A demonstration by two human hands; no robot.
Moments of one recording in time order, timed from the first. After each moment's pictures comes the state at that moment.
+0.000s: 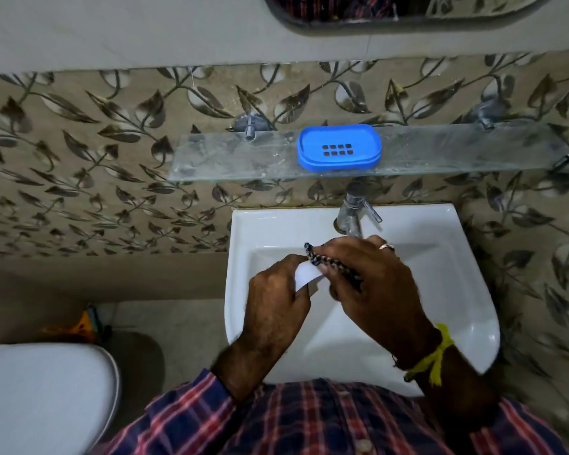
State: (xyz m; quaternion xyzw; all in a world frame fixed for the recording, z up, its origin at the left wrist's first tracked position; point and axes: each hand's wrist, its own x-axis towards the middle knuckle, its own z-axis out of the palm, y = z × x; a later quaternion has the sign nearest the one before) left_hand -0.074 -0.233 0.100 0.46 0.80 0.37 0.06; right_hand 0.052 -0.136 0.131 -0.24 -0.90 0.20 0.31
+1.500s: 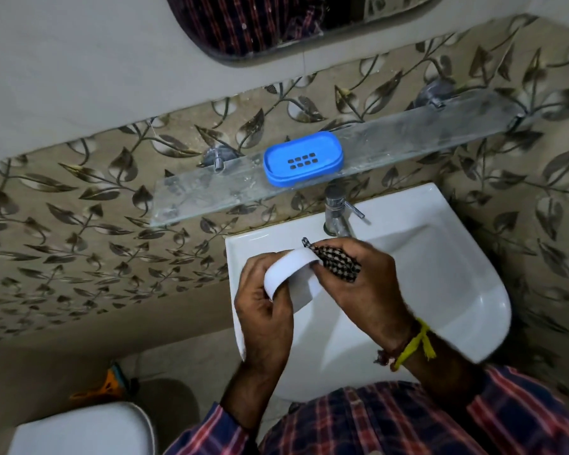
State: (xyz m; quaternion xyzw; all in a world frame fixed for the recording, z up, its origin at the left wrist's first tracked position) left_hand -0.074 -0.230 0.114 0.40 0.69 0.60 0.05; right_hand 0.040 -0.144 0.123 -0.39 -0.75 0.37 0.38
